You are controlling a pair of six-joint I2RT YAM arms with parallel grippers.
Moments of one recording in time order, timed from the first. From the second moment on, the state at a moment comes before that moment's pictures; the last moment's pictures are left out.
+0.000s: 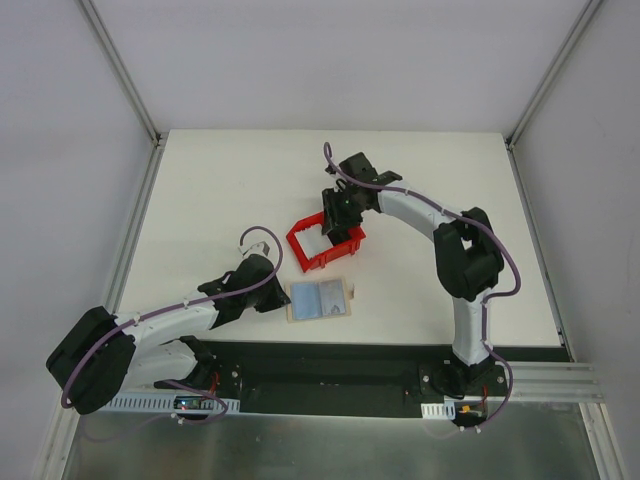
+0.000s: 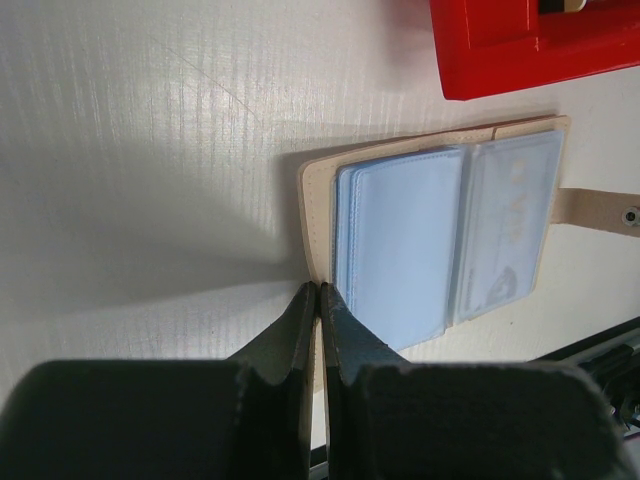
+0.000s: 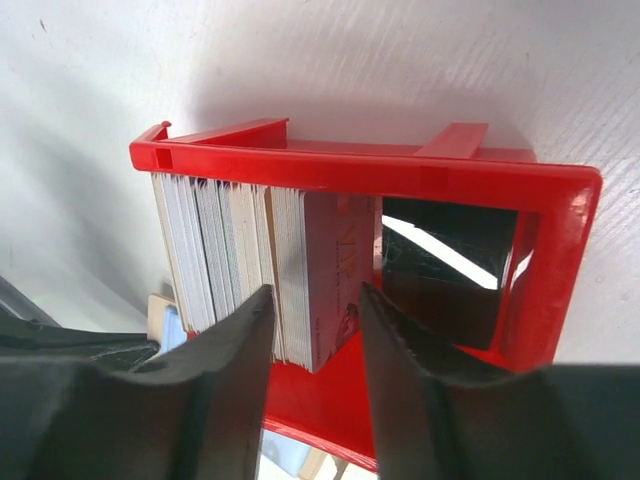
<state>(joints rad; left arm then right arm) -0.73 1.11 0.37 -0.12 -0.02 -0.94 0.59 2.03 1.59 -0.60 -0.32 0.31</state>
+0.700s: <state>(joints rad) -0.73 1.11 0.37 -0.12 -0.01 -0.94 0.59 2.13 1.67 -0.61 -0.43 0.32</state>
